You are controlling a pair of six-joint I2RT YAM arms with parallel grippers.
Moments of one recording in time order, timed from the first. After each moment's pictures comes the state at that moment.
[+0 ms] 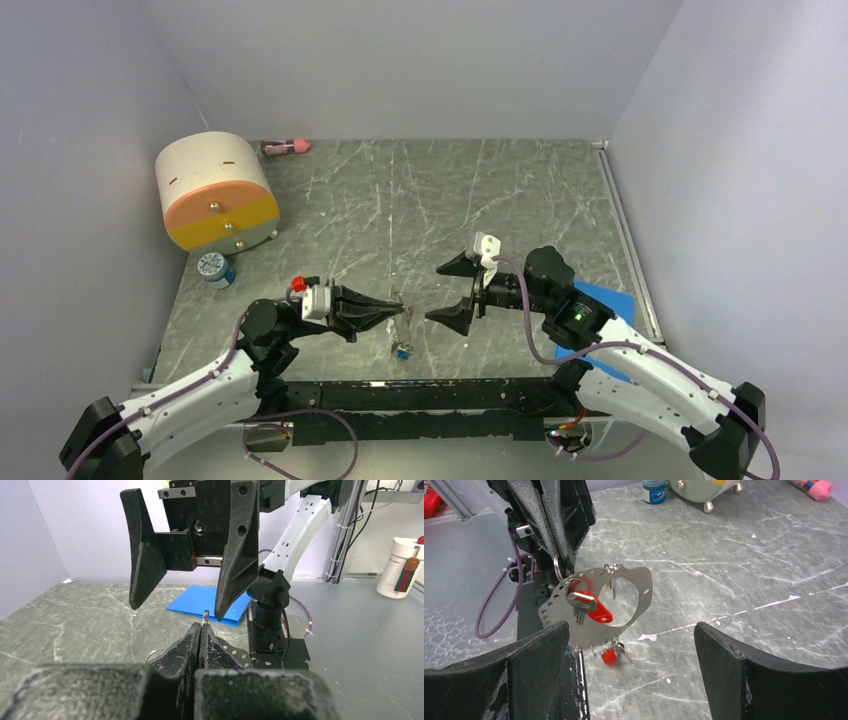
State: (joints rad) left arm -0.78 0.67 0.20 0.91 0.66 -0.23; right arm 0.82 0.78 0.62 0.03 -0.53 0.00
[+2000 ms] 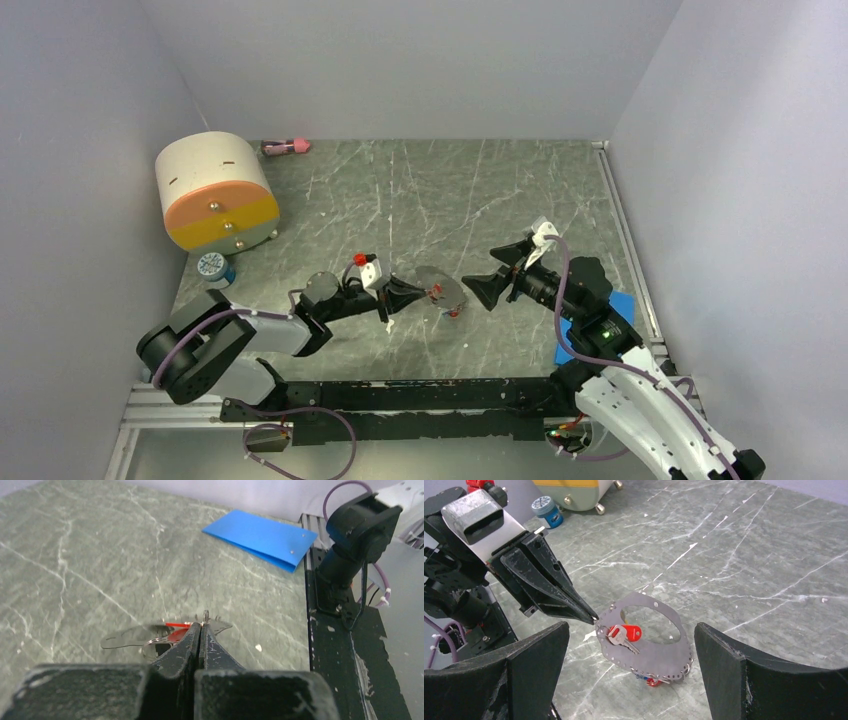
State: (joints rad) left arm -0.76 1.40 0.27 1.23 0.55 -0.15; right arm 0.53 0.54 0.53 -0.09 -0.35 0.18
